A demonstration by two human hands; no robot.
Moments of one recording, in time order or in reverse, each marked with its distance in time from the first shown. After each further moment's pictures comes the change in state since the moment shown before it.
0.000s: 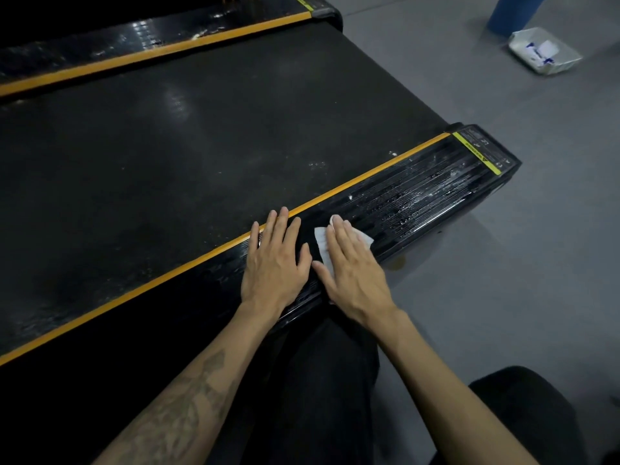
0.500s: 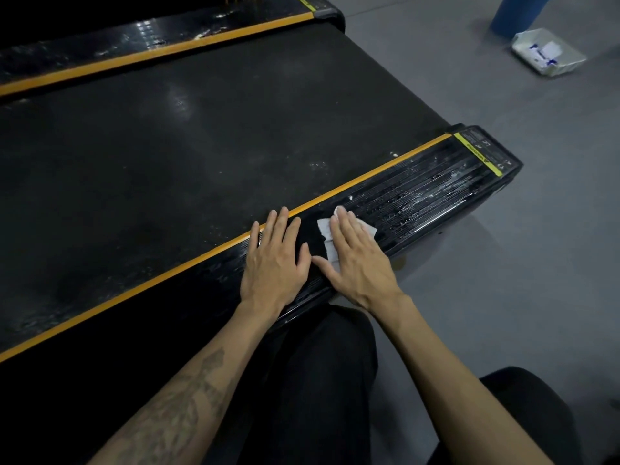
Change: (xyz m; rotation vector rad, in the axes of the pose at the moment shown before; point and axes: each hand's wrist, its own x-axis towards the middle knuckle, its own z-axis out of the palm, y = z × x) left_hand 0.000 0.002 -0.003 -0.001 -0.007 -0.008; right_hand 0.015 0.015 -0.009 -0.055 -0.034 -0.018
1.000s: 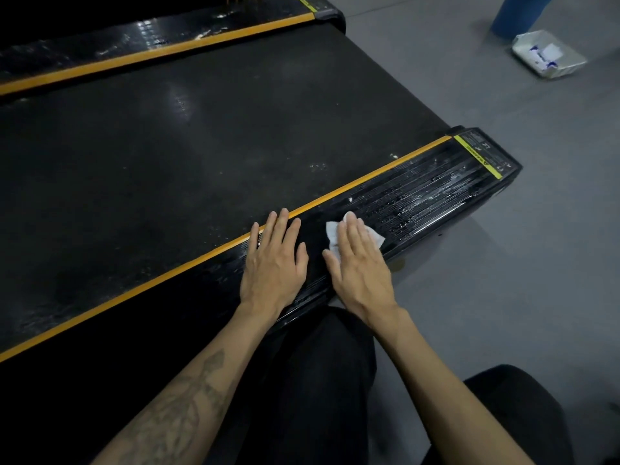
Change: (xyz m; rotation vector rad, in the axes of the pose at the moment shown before) left_hand 0.000 0.002 -0.002 -0.019 -0.008 -0.004; right_hand -0.010 -0.009 0.003 0.138 0.065 0.107
